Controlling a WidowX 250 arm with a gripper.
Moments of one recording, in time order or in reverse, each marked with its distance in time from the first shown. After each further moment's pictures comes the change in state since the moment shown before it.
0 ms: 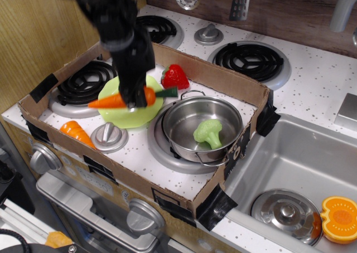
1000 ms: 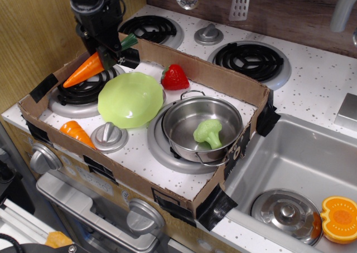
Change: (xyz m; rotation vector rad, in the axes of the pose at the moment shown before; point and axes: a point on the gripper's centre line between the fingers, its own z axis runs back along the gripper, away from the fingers) arm -0.041 0.072 0.006 0.235 0.043 0.601
